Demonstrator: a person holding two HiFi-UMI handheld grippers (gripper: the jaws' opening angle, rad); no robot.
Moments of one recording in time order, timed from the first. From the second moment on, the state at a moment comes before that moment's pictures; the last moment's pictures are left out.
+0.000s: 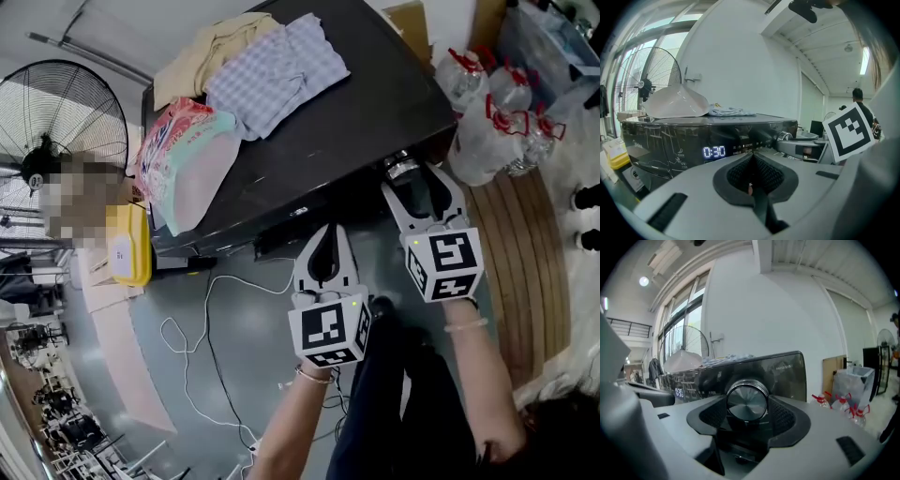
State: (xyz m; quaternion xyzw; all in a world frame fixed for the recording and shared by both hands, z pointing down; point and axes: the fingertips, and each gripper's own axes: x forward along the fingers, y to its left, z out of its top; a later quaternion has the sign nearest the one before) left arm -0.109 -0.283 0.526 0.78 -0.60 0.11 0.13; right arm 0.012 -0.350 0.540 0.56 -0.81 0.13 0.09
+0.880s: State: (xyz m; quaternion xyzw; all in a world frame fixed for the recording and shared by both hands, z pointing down) left arm -0.104 -0.286 0.527 0.78 -0.60 0.11 0.13; right arm 0.003 -0.346 0.536 0.54 -0.81 -0.03 0.22
